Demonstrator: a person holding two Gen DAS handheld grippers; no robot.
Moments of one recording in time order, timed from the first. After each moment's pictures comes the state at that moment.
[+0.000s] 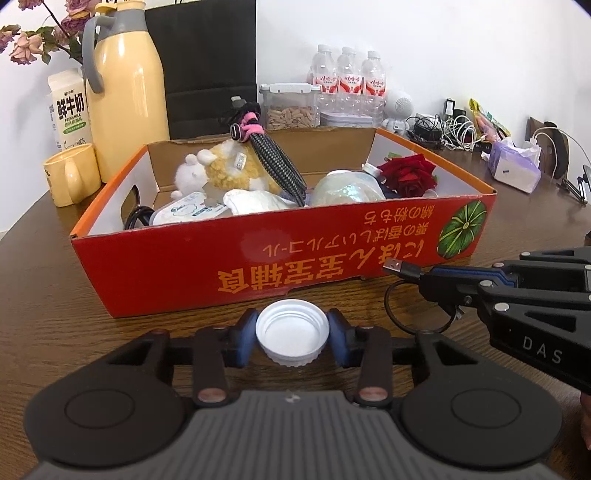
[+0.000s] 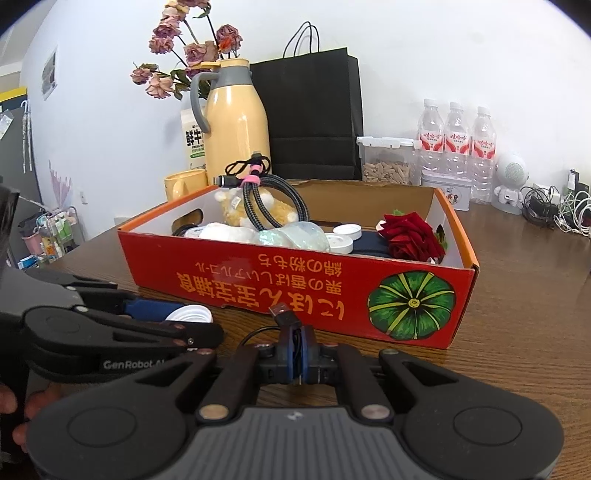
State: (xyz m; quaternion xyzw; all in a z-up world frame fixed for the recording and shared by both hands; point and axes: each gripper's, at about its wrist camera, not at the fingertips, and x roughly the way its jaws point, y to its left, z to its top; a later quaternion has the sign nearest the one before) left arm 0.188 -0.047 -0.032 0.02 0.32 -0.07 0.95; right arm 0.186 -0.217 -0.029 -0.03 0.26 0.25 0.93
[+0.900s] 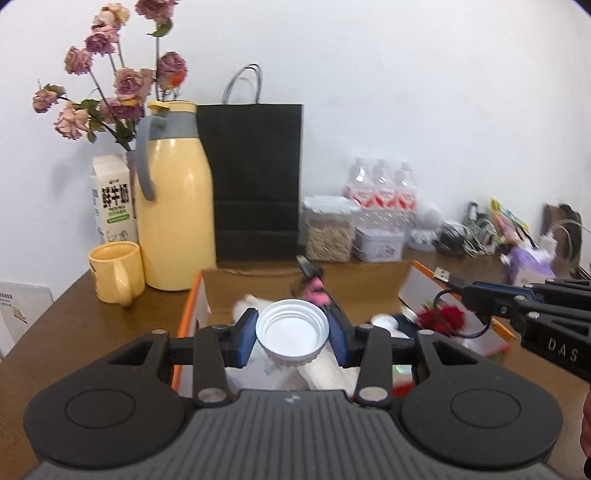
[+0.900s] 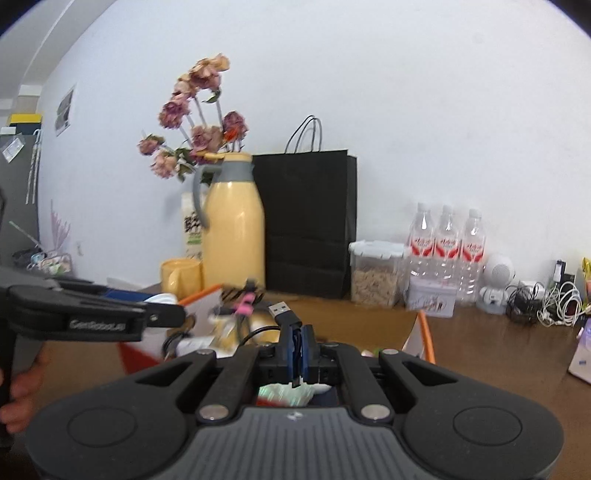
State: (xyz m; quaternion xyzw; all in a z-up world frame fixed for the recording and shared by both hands) left arm 0.207 -0.006 0.050 -0.01 0.18 -0.03 0.98; right arm 0.201 -0.215 0.041 -0.03 0.13 0.23 0.96
